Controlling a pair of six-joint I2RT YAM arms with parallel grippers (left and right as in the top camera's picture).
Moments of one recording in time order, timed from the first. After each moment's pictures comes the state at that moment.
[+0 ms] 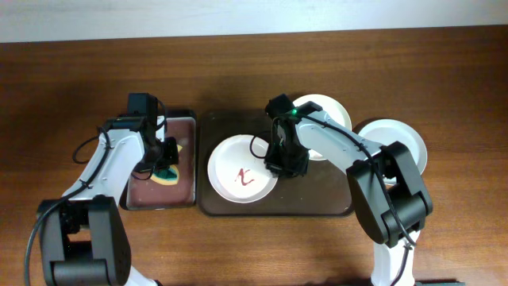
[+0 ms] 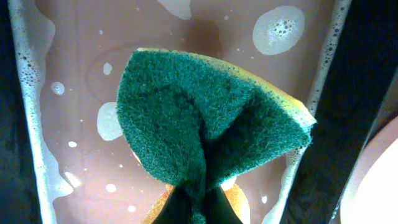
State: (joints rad) left arm -0.01 1.76 1.17 -0.84 0.01 -0.15; right arm 0.48 2.07 1.43 -0.97 -0.30 0.80
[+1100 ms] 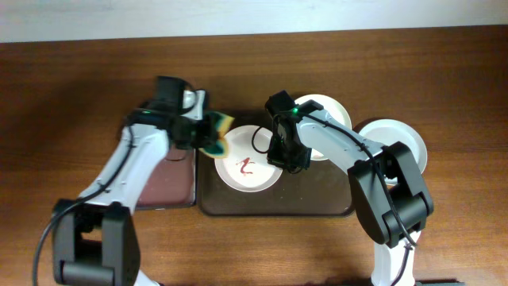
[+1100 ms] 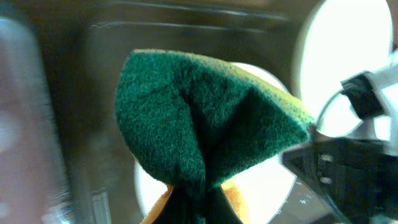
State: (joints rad) left arm -0.20 1.75 1.25 -0.64 0.40 -0.24; right arm 0.47 2.07 1.44 -0.92 -0.16 0.73
